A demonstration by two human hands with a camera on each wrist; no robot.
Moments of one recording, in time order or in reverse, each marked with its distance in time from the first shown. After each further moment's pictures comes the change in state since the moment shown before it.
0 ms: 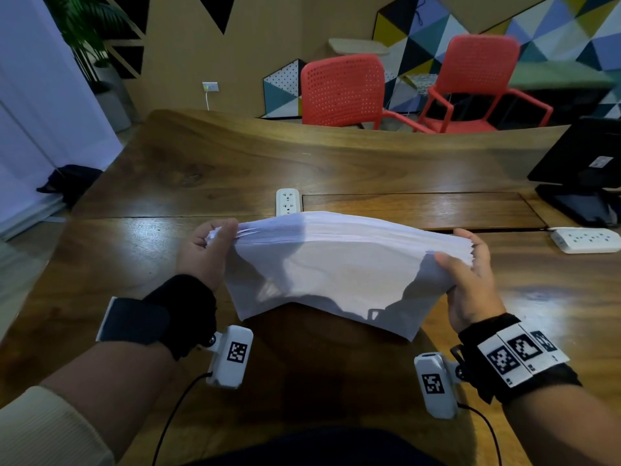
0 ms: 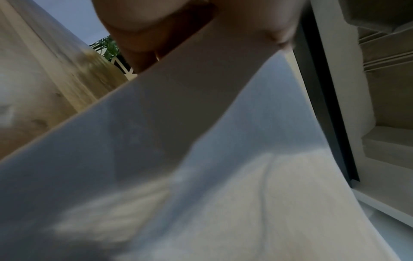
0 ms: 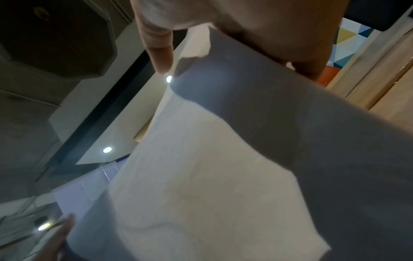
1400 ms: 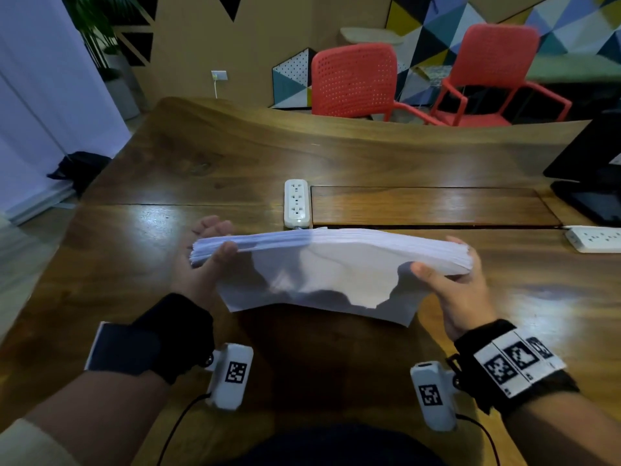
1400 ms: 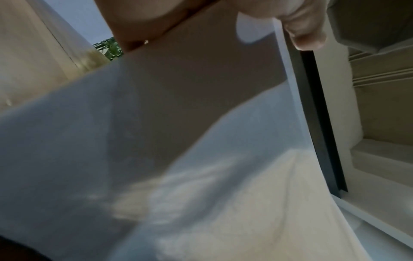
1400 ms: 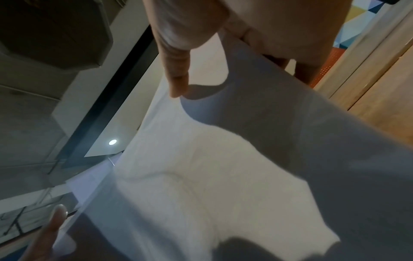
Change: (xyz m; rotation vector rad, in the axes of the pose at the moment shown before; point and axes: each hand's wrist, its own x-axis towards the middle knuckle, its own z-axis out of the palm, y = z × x) left_hand -0.022 -0.015 -0.026 -0.071 -0.072 0.154; right_hand -0.018 0.004 0.018 -0.003 -0.082 0.055
